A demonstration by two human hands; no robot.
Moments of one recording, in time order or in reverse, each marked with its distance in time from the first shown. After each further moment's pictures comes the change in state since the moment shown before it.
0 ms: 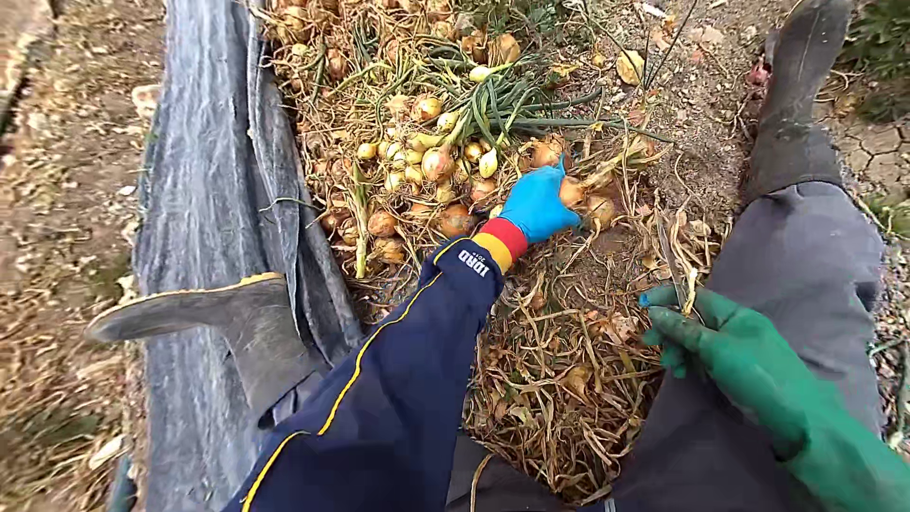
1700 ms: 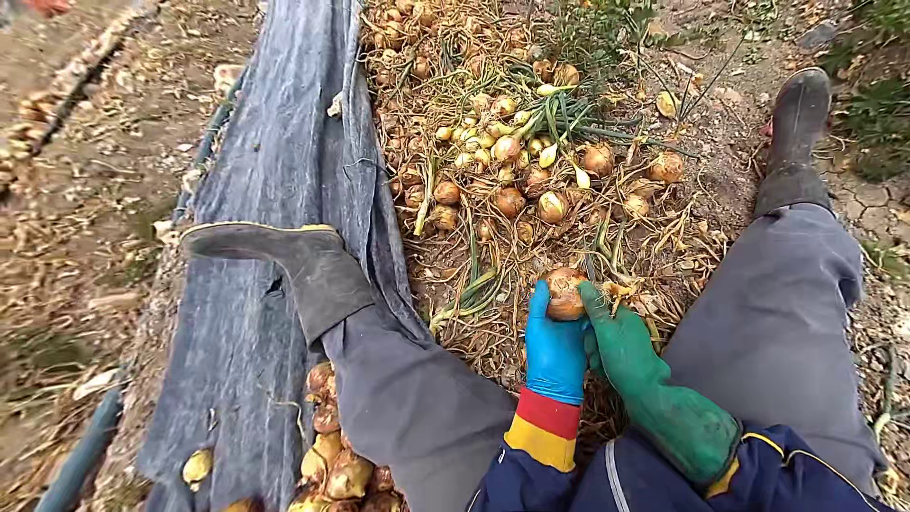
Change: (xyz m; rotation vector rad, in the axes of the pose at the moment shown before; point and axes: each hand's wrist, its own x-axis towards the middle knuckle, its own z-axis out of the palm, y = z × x) left_hand -0.279 0.084 0.063 -2.346 0.659 -0.562; right_hand -0.037 0.032 0.163 -0.217 -0.043 -0.076
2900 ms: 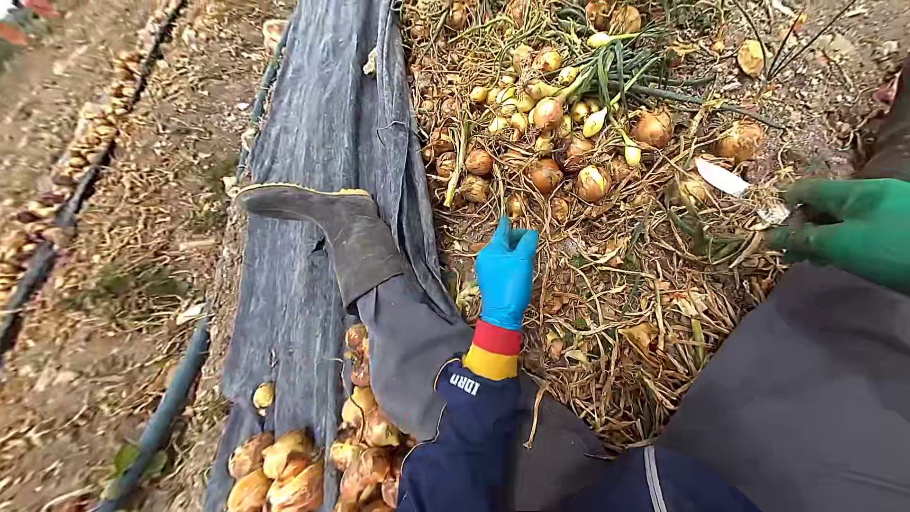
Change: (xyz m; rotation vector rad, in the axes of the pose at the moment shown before) left_hand 0.063 0.120 -0.015 1.419 0.264 0.559; right_hand 0.088 -0.064 -0.208 -0.665 -0.001 -0.199
